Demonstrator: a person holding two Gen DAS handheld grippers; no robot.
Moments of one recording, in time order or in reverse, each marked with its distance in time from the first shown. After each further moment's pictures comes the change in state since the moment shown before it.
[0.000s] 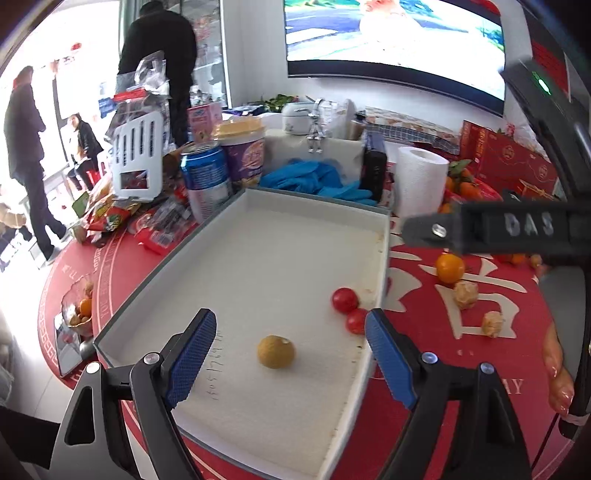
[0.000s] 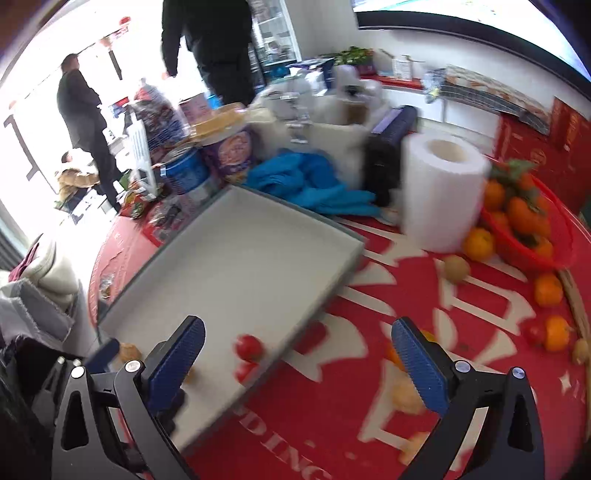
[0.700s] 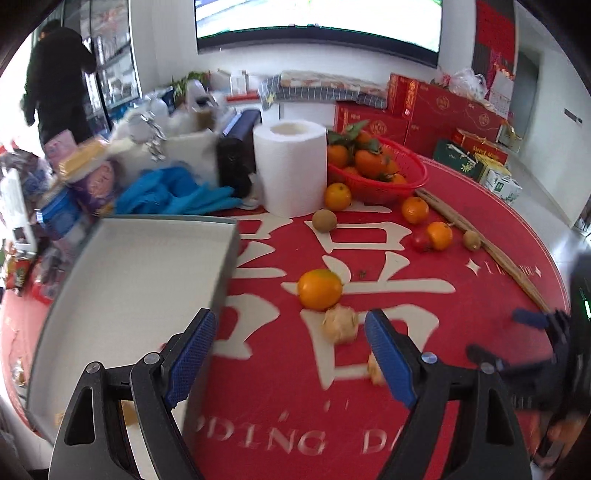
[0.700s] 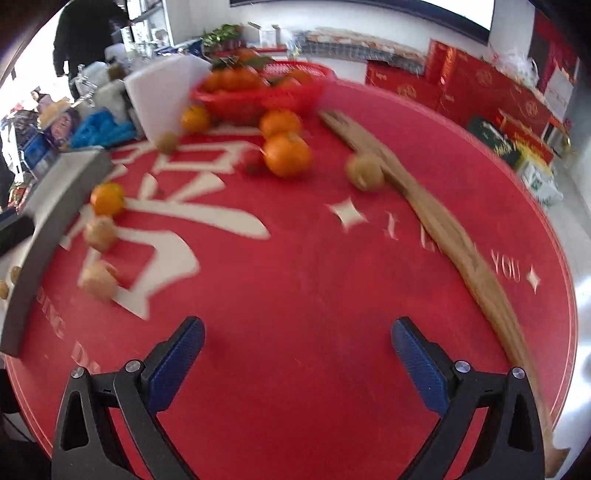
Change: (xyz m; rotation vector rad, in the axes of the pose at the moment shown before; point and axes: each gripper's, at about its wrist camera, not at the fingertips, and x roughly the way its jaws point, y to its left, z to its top) left arm 0.048 -0.122 0.054 0.163 0.166 -0.222; right arm -0.051 -0.168 -0.122 0.172 0.089 -0.377
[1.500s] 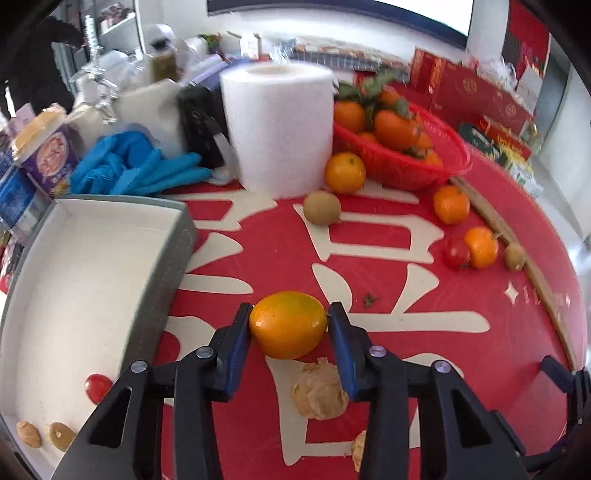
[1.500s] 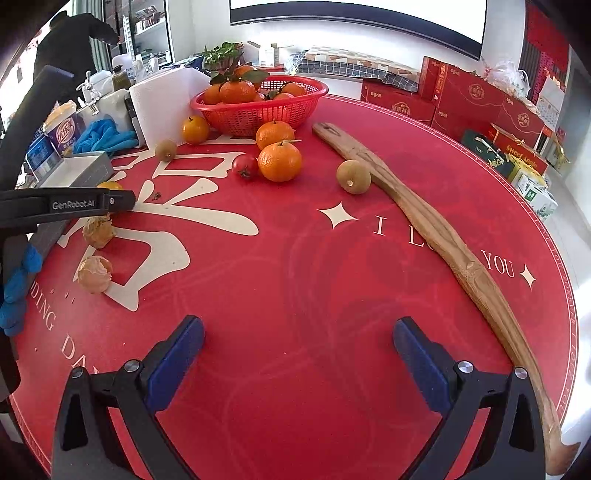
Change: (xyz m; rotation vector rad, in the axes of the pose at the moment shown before) left arm 0.058 -0.011 0.011 -0.071 0.096 0.030; right arm -0.002 0.000 -0.006 0.004 -0.079 -0.003
